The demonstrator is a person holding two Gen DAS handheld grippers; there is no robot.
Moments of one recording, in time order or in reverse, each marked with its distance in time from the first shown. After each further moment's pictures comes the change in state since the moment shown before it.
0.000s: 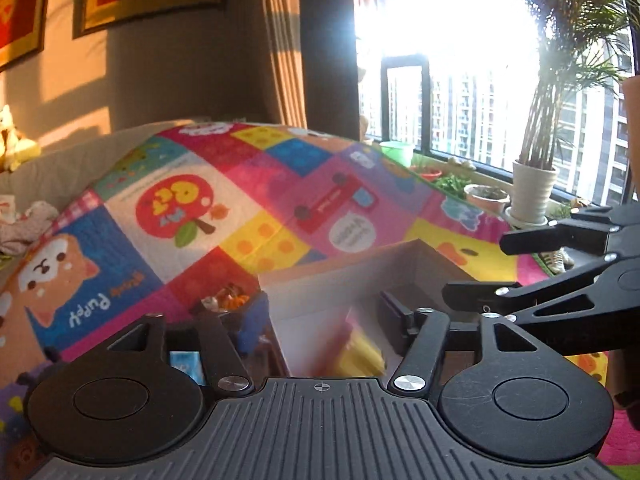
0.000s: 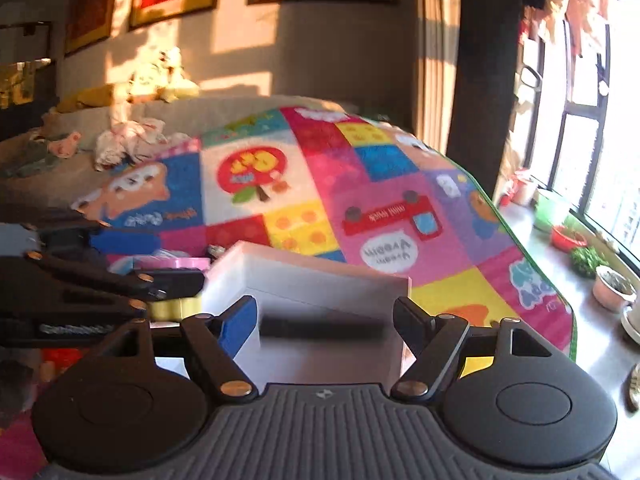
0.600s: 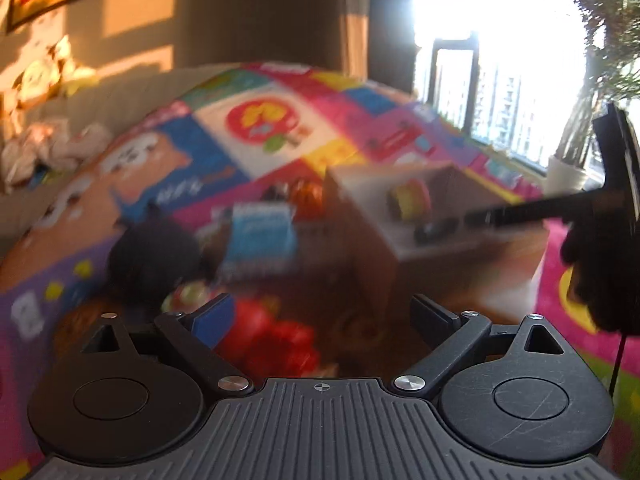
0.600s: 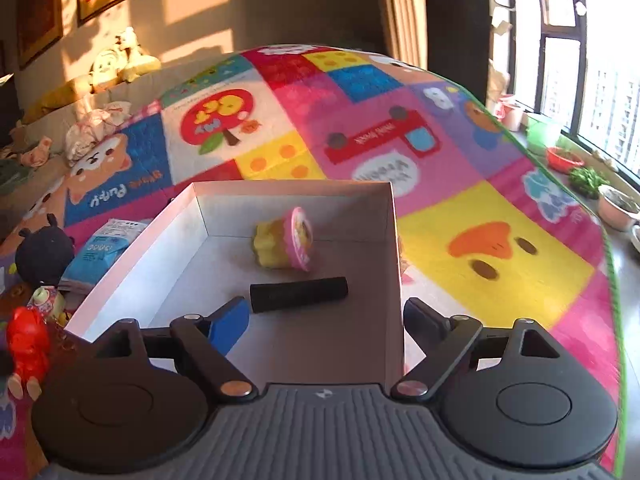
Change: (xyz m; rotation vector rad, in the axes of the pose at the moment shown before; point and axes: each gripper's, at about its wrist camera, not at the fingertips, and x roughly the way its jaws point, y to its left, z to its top) left arm -0.078 0.066 -0.094 -0.143 0.111 0.099; right arm 0.063 -0.005 -0.030 0.150 0.141 0.007
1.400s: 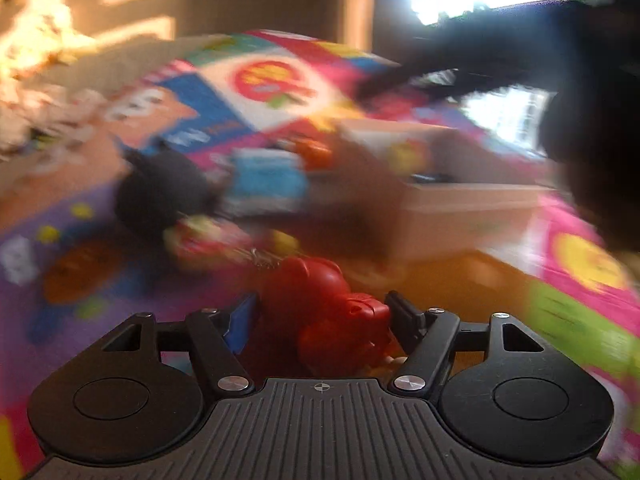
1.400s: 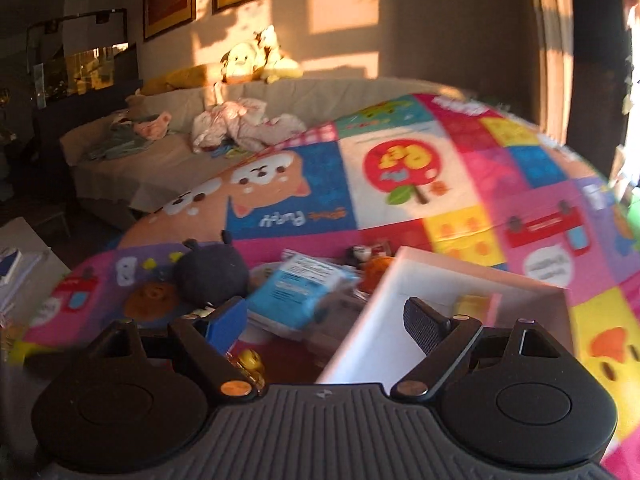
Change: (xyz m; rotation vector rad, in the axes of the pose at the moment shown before) left arm -0.009 0.015 -0.034 -0.020 0.053 -0.121; right arm -0.036 0.139 0.047 -0.222 -0.035 0.292
